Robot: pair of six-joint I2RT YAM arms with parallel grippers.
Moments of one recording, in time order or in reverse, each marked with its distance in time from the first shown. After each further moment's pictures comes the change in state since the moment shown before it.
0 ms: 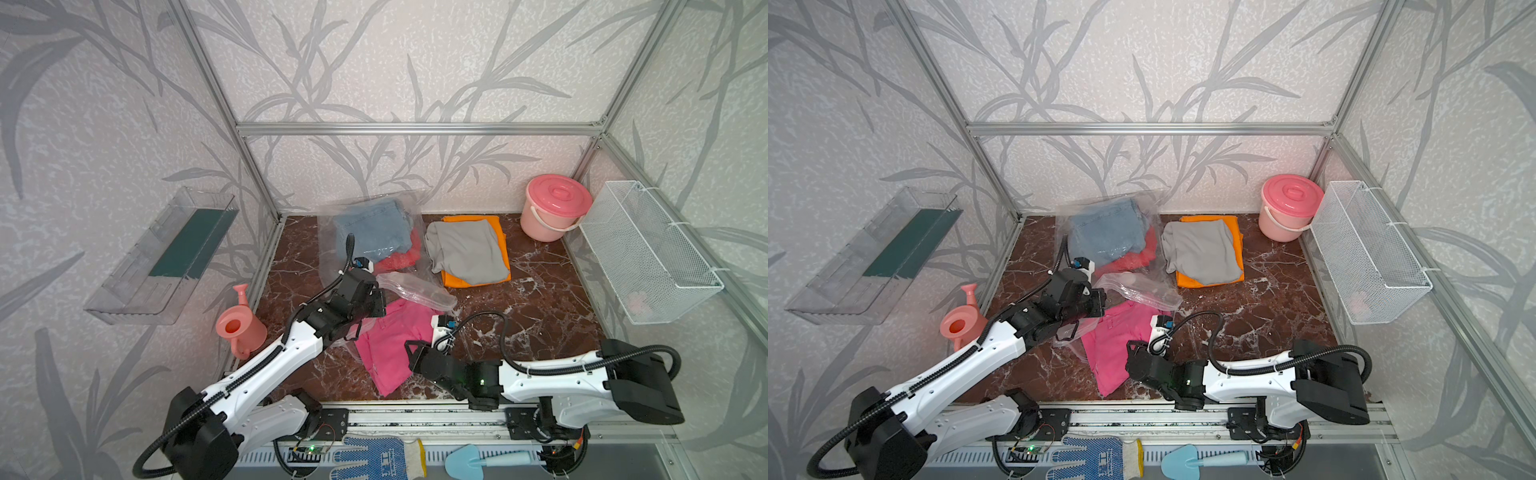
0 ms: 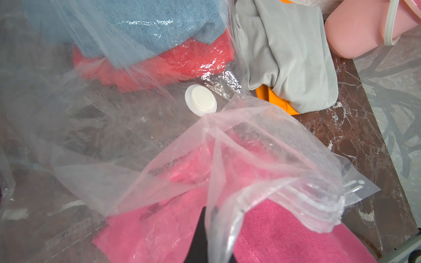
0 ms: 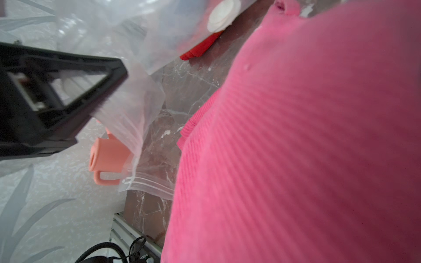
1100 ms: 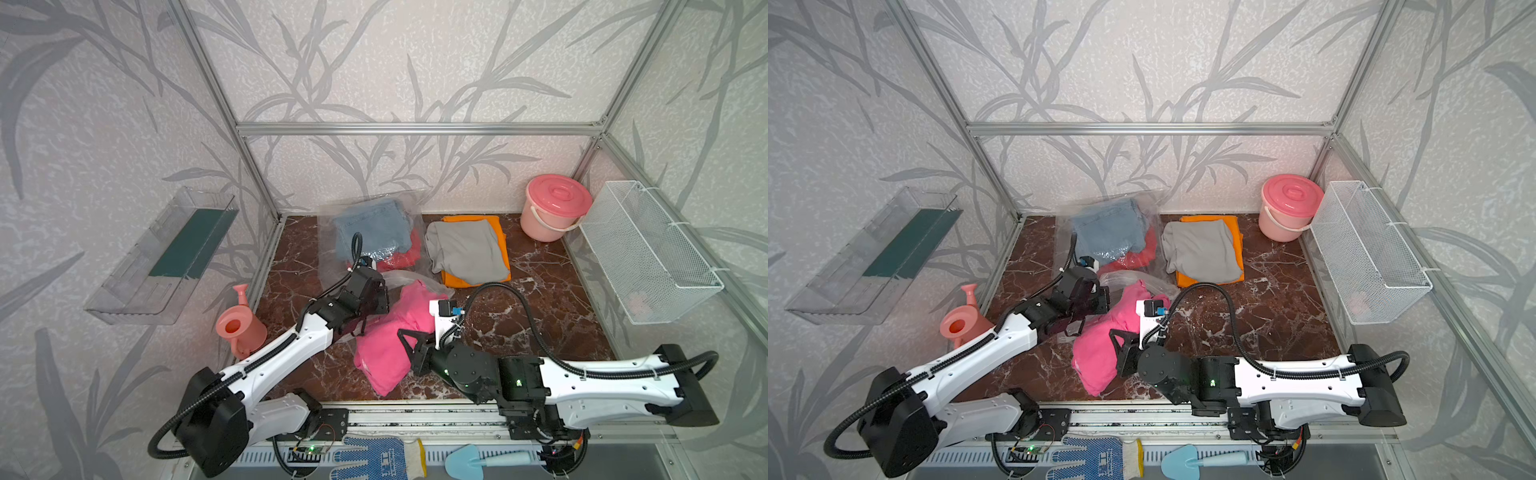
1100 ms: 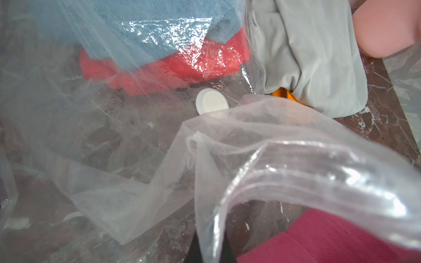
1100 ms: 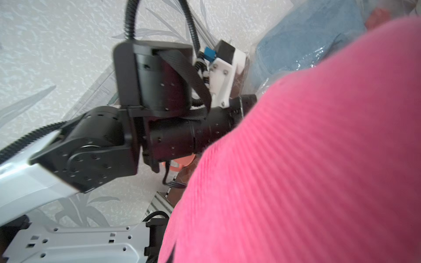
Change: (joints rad) left arm 0.000 0.108 0.000 0.063 -0.066 0.002; right arm 0.113 -0.221 0.245 -0.163 0.052 -0.410
